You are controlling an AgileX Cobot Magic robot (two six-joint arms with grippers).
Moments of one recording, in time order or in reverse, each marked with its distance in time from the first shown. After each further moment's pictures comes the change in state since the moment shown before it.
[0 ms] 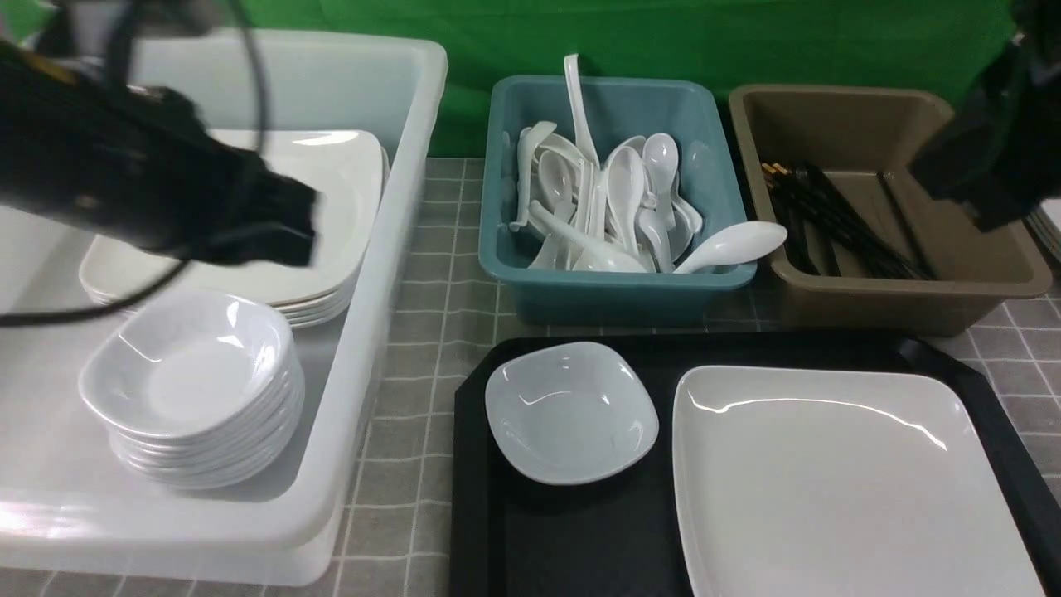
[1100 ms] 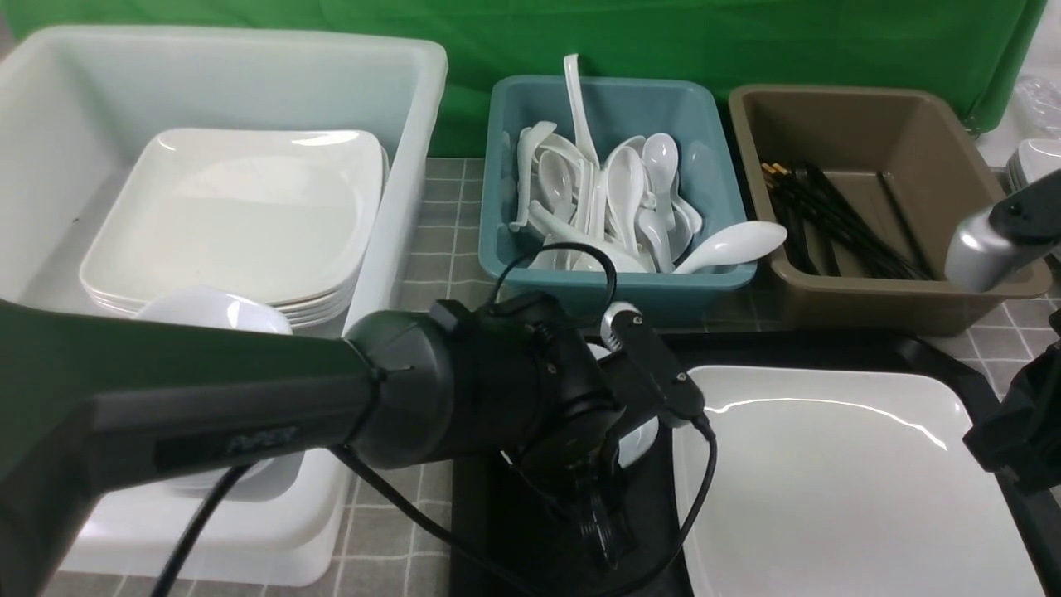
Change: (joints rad) right arm -0.170 -0.144 0.484 0.193 -0.098 -0.044; left arm -0.538 0.581 -0.033 0.676 -0.288 -0.284
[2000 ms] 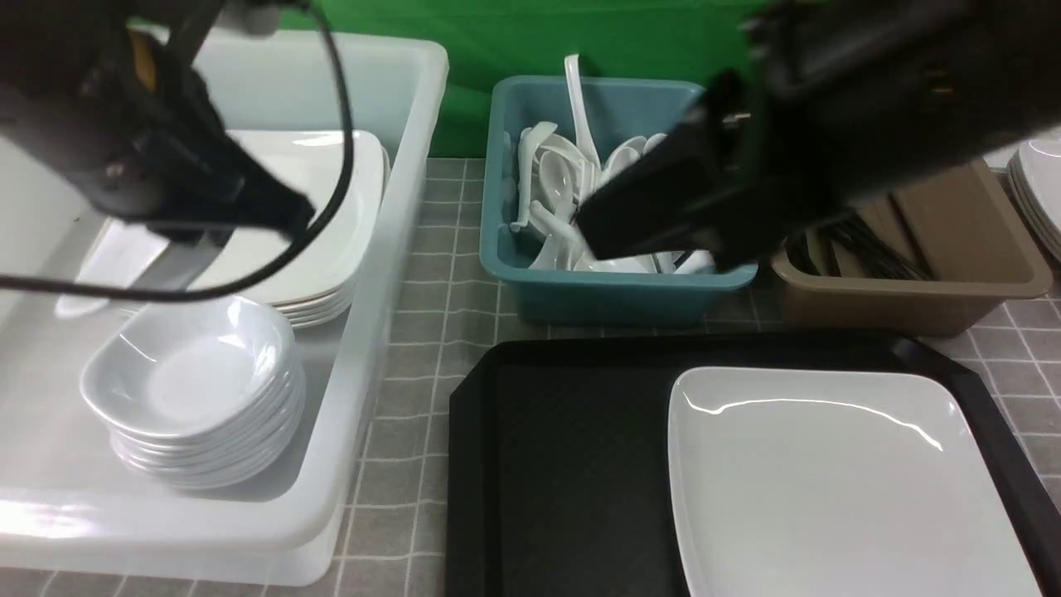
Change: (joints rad) right arm 0.388 0.293 -0.523 0.391 -0.117 -0.110; left arm 0.467 -0.537 -0.077 -0.056 0.498 -0.080
